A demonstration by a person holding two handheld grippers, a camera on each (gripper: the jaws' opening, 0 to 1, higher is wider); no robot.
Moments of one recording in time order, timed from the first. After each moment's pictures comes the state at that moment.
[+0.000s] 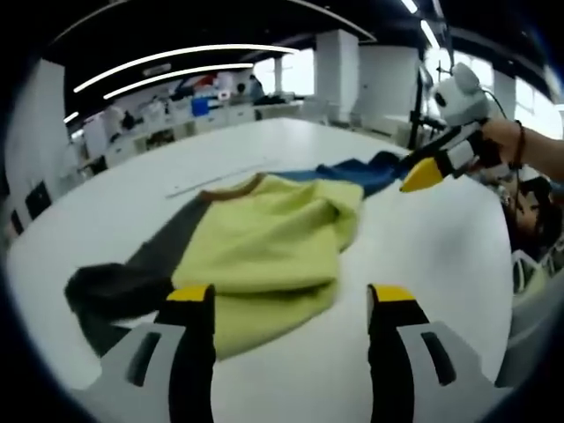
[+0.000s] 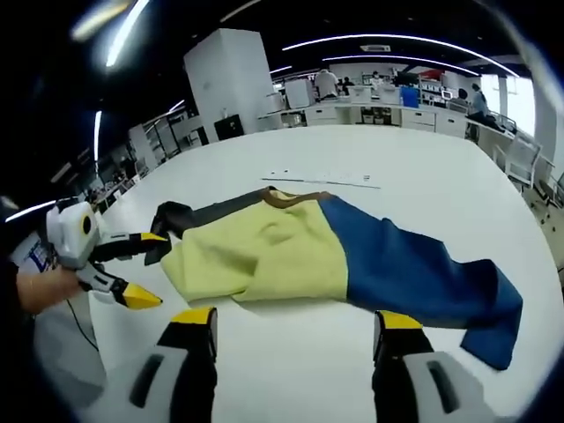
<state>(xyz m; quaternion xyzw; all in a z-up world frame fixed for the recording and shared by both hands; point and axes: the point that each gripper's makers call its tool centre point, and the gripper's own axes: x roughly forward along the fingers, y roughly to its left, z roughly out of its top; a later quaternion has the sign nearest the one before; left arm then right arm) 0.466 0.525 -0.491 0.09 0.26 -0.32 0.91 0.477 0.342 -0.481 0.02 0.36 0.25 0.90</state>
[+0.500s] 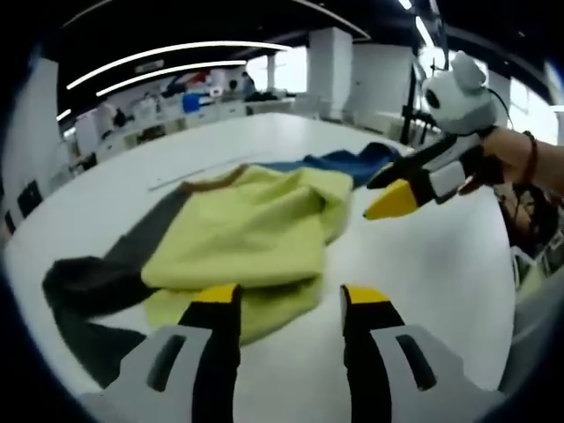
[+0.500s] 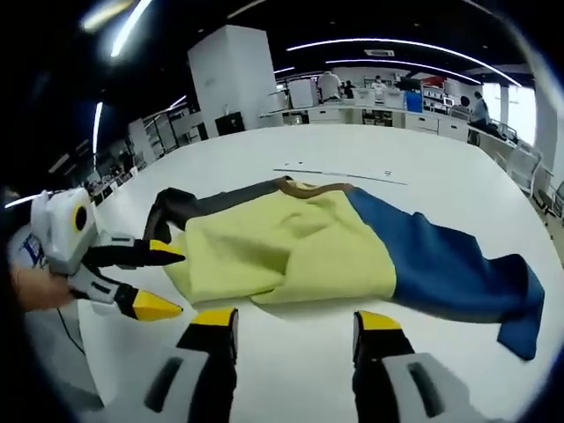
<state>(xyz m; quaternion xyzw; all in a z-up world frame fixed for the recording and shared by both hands) 0.462 0.504 -0.512 0.09 0.26 -0.34 0.90 0.479 0.388 -0.508 0.00 0.35 0.24 0.91</state>
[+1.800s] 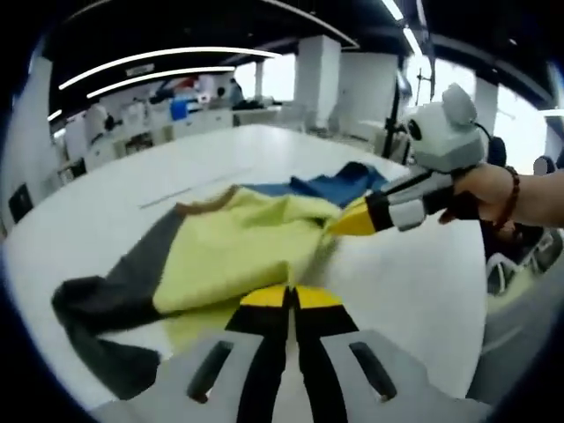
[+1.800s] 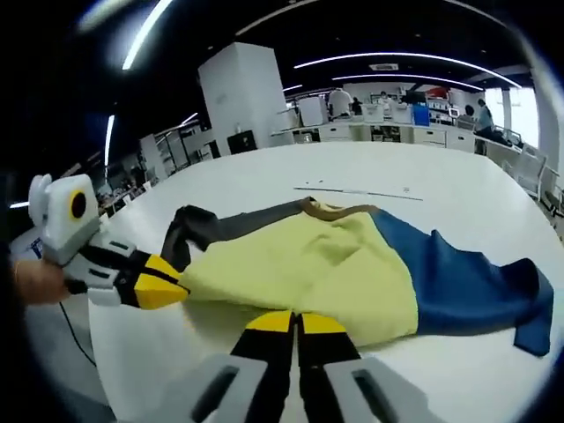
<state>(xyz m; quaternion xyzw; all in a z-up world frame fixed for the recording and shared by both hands) 0.444 0.502 -0.457 0.08 0.25 -0.37 0.89 0.465 0.406 -0.478 0.02 0.30 0.27 0.91</state>
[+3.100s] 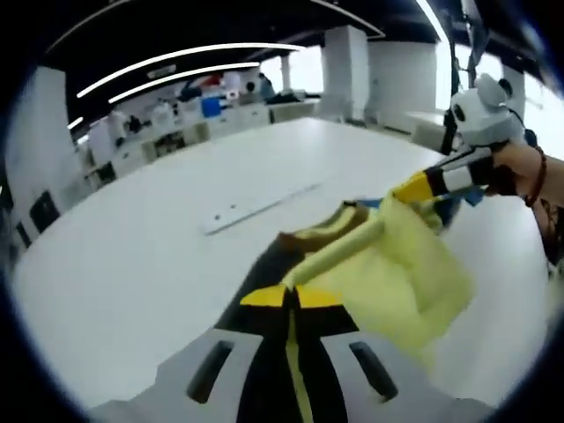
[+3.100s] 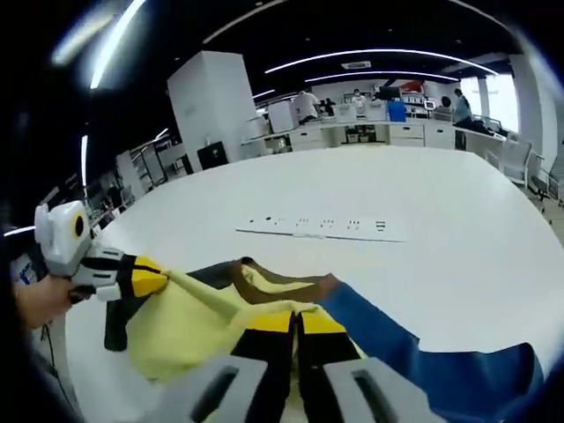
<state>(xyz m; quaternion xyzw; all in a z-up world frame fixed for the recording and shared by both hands) 0.614 0.561 -0.486 0.12 0.26 -0.29 0.91 0.619 0.387 -0.491 0.05 0.32 0.20 0.93</state>
